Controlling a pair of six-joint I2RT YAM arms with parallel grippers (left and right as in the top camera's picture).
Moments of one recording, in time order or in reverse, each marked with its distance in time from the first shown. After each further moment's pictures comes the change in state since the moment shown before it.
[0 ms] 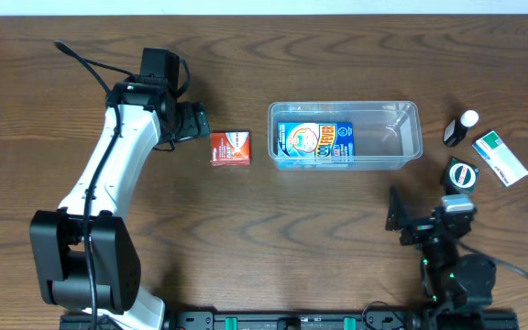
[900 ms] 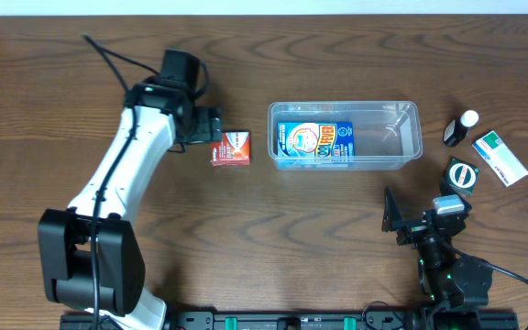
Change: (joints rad) left arm -0.067 0.000 0.000 0.002 -0.026 0.077; right arm 0.000 -0.018 -0.086 0.131 -0.087 -0.101
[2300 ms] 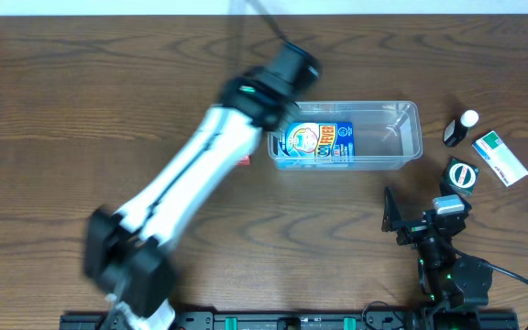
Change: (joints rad) left arm -0.401 0.060 0.309 -0.020 -0.177 0.388; right arm 0.000 0.000 0.000 0.000 0.000 0.000
